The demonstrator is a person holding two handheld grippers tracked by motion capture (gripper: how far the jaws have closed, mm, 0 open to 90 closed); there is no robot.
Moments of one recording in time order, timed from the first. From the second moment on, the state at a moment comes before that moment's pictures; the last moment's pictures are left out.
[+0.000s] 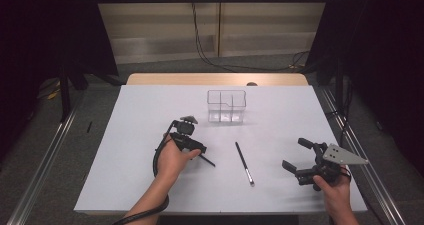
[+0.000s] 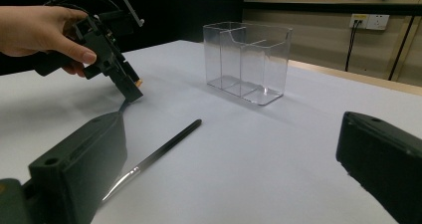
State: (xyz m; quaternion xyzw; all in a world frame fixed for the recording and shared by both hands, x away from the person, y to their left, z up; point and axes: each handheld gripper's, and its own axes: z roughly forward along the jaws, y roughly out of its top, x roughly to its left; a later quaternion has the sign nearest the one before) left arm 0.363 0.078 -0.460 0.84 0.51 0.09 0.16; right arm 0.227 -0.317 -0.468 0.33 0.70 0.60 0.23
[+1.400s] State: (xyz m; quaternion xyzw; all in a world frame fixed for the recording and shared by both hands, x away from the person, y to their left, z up) left arm 0.352 0.091 -0.446 0.86 0.50 0.02 0.13; right arm 0.228 -0.316 -0.470 0.33 0.69 0.60 0.23
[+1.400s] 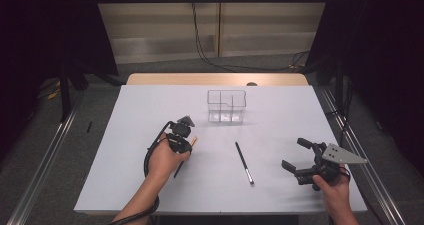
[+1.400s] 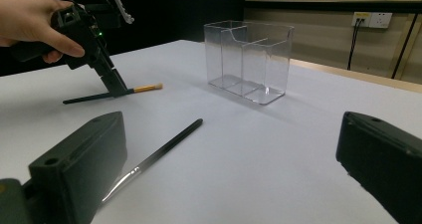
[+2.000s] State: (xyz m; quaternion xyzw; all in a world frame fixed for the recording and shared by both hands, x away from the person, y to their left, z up) left arm 0.340 0.099 -0.446 0.86 0.49 0.02 0.12; right arm 0.228 -0.315 -0.470 0.33 0.70 0.60 0.23
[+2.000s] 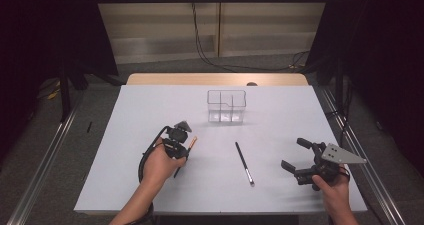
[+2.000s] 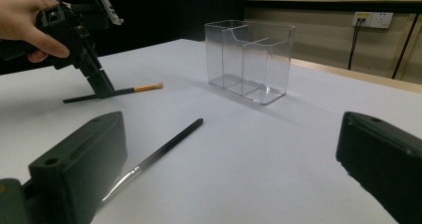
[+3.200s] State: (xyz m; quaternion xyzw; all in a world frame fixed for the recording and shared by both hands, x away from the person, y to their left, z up) left arm 0.345 0.105 -0.436 0.86 0.48 0.02 0.18; right arm 0.229 -0.316 -0.470 0.33 0.70 0.59 0.23
